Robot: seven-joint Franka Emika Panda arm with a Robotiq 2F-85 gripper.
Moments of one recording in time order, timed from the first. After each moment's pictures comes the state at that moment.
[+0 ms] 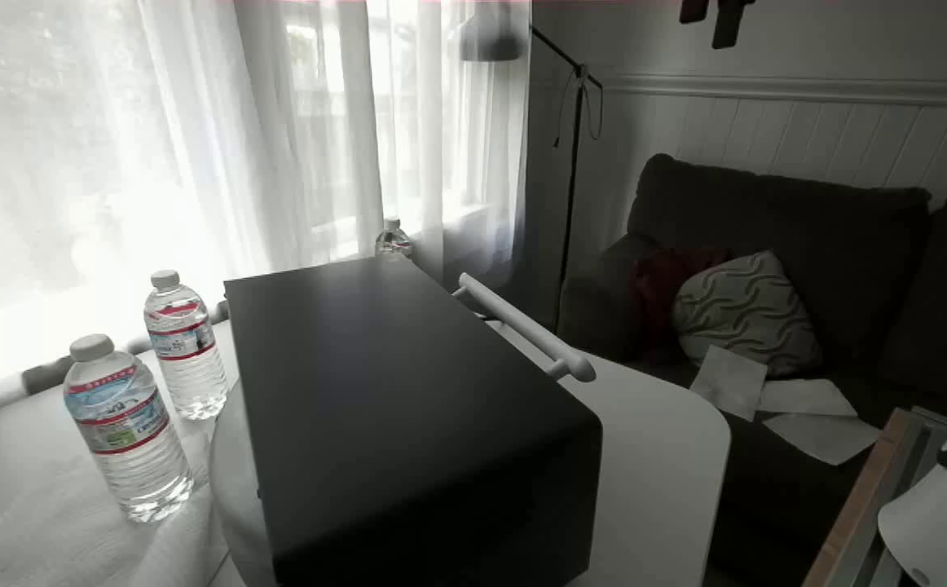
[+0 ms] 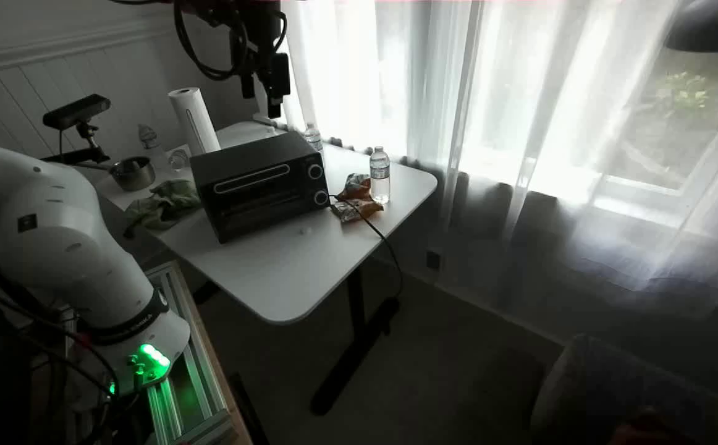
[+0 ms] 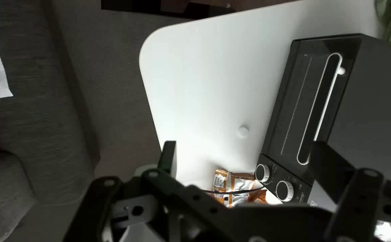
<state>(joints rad) 0.02 -0.58 -0.09 -2.24 0.06 1.55 -0.12</state>
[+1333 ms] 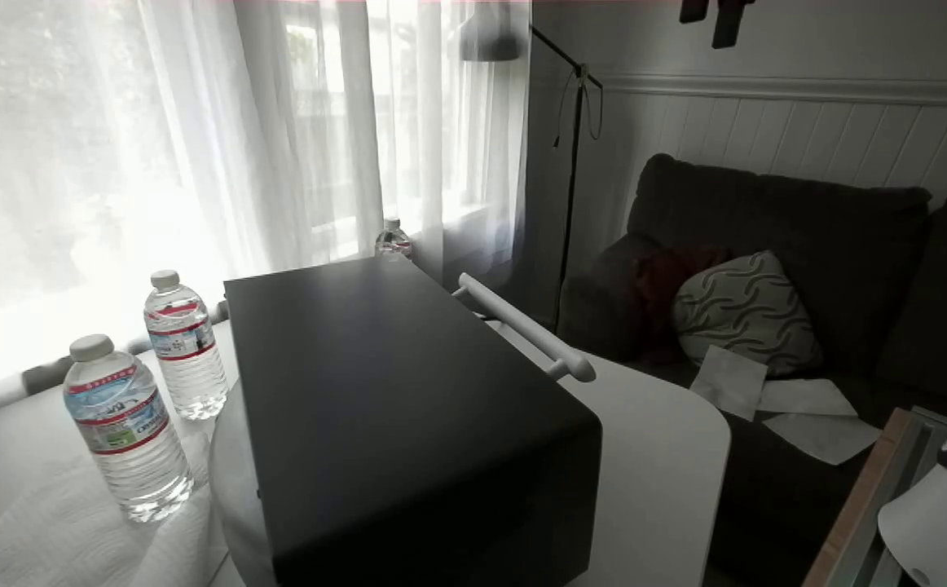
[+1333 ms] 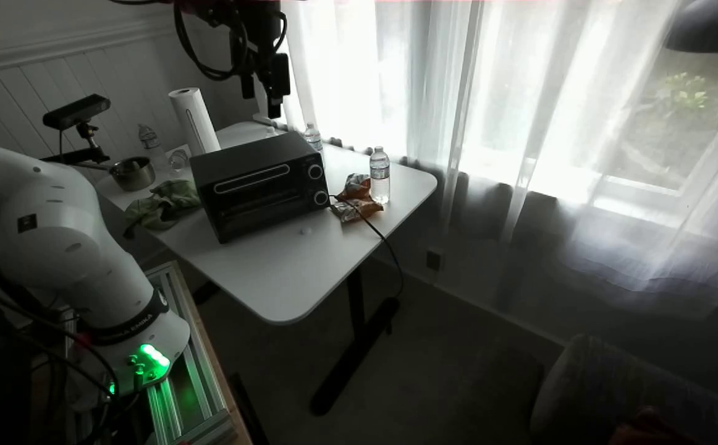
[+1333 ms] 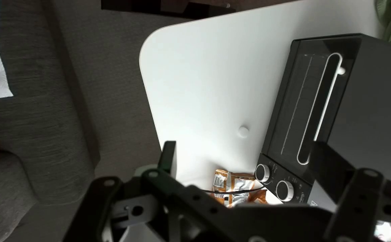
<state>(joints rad) 0.02 -0.58 -0.09 -2.24 0.06 1.55 -0.12</state>
